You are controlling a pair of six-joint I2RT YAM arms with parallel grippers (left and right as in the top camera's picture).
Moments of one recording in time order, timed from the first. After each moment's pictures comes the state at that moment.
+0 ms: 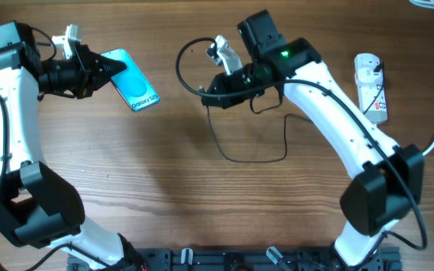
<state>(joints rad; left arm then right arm) 0.34 1.81 1.65 -1.18 1.04 -0.17 0.49 1.88 1.71 -0.96 -0.75 0.09</state>
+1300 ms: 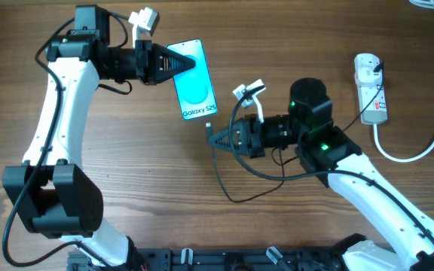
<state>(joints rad) 0.00 1.81 1.65 -1.11 1.47 0.05 0.48 1.33 0.82 0.18 -1.18 0.73</state>
